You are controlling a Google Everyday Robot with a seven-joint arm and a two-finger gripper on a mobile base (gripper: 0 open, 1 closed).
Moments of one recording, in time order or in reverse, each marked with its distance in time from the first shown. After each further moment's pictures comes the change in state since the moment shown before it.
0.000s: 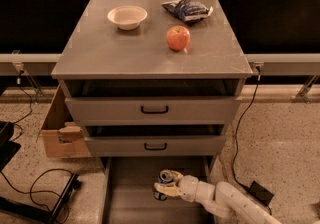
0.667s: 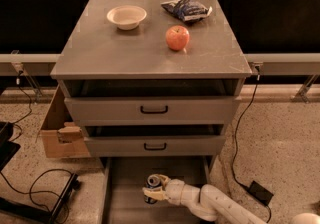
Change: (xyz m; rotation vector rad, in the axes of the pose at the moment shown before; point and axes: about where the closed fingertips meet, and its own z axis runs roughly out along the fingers) arm 0.042 -0.001 0.046 0.041 0.067 -0.051
